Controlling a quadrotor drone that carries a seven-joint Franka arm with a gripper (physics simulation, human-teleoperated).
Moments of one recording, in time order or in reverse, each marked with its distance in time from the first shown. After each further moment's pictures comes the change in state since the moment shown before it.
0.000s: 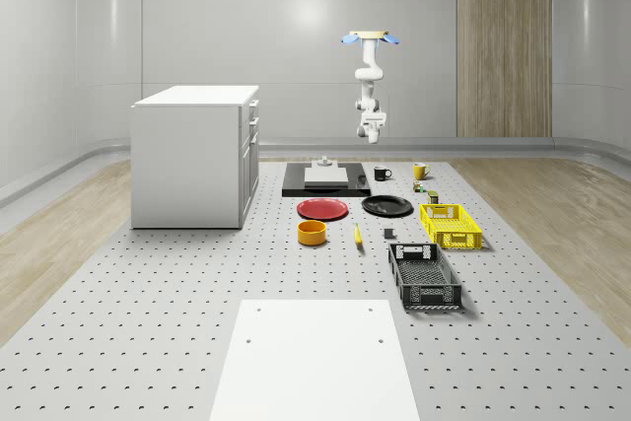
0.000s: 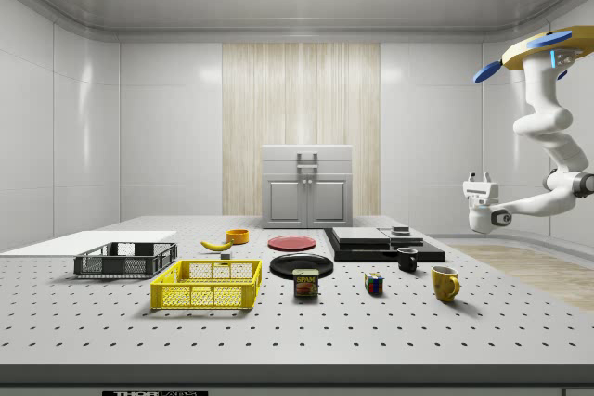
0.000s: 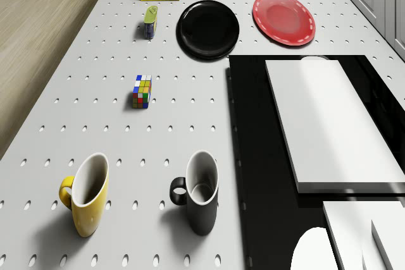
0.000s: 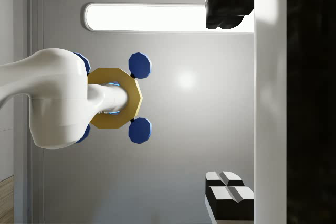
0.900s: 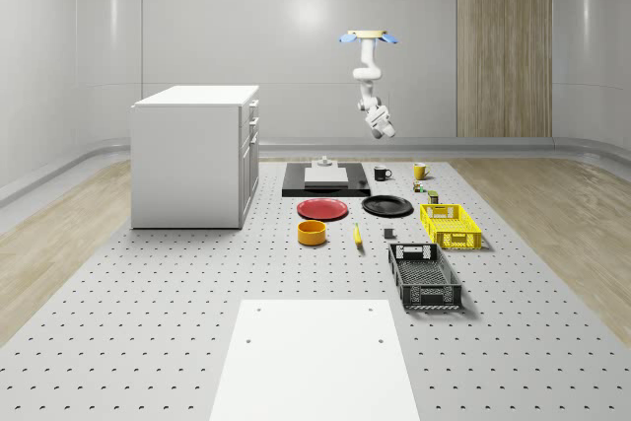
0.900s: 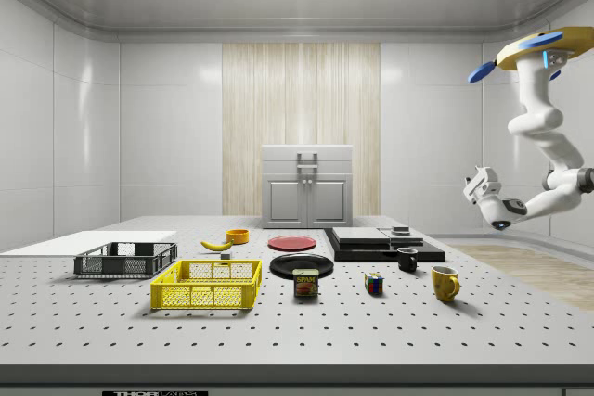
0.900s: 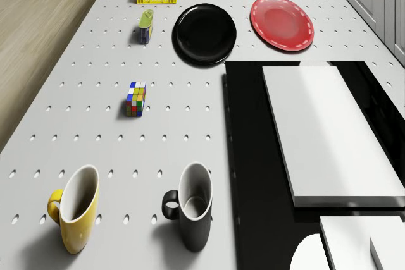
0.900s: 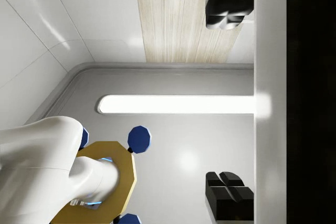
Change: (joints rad) arm 0.094 -0.013 -0.384 -0.124 0.595 -0.001 -0.092
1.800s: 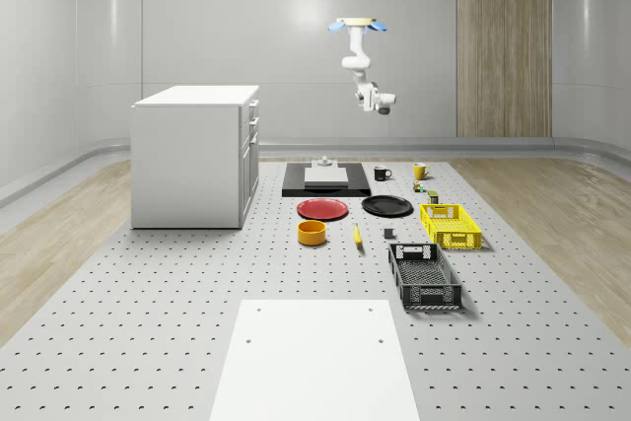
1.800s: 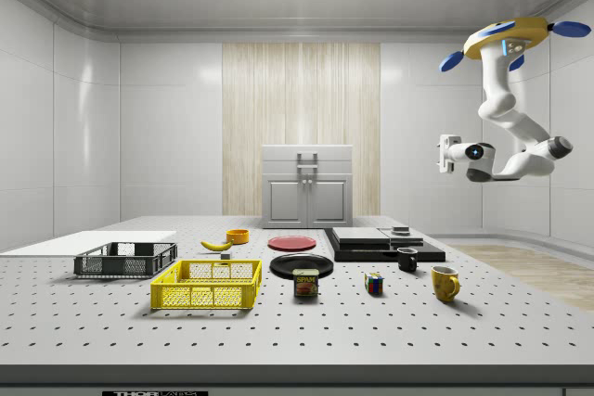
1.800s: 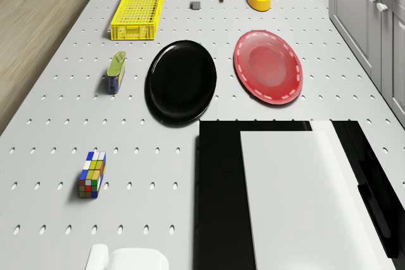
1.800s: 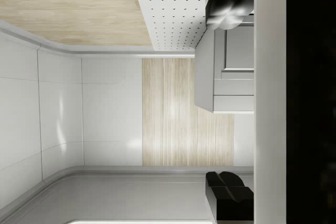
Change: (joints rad) arm 0.220 -0.090 -0.335 -0.241 0.420 0.061 -0.063
